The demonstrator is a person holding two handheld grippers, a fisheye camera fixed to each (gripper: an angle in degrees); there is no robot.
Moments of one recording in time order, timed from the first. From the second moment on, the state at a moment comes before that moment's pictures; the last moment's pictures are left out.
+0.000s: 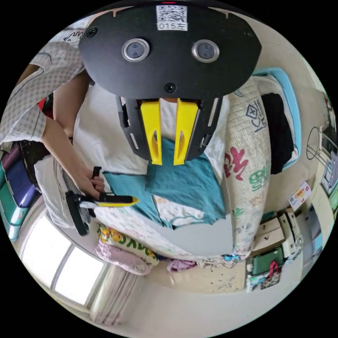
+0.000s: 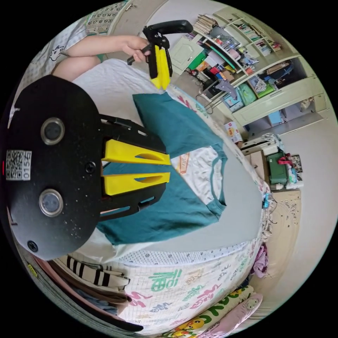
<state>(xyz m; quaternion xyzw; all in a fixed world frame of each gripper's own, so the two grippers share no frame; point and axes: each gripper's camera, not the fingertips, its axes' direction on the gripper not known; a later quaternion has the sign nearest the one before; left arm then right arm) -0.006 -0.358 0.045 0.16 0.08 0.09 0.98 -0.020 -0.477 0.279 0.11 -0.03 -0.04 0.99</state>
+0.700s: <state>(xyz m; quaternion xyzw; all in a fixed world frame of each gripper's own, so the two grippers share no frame) -0.073 -0.578 0.144 0.08 0.04 -0.01 1.00 0.057 -0.665 0.332 0.03 0.04 -0.03 1.00</state>
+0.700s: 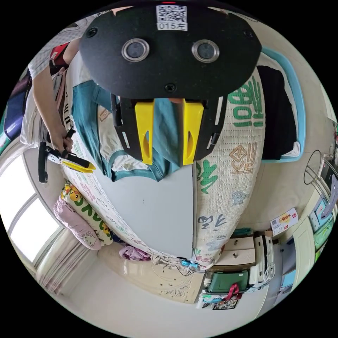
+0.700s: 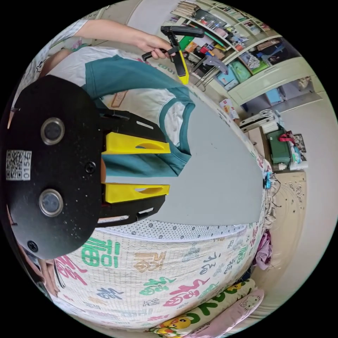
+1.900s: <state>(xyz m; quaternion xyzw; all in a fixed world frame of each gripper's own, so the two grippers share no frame) 0.050 -0.179 0.034 -0.07 0.12 0.46 0.88 -0.101 -0.272 0.162 -0.21 -0.04 -0.38 0.90</state>
